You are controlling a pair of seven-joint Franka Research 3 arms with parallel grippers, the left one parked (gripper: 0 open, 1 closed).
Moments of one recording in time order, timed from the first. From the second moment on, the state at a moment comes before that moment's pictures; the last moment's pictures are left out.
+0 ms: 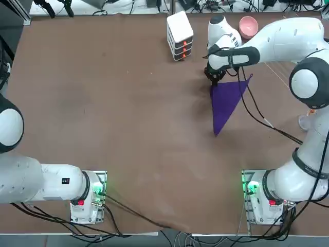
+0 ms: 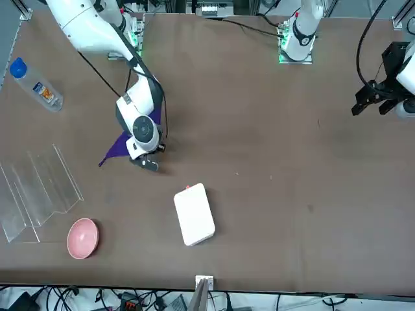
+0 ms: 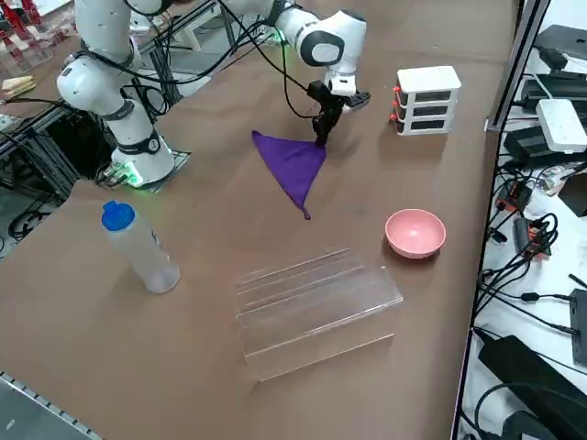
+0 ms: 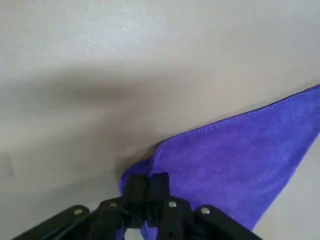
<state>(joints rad) 0.10 0.60 0.41 -1.83 -0.35 2.07 0.94</state>
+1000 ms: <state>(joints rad) -0.07 0.40 0.41 -2.08 -0.35 1.85 0.59</state>
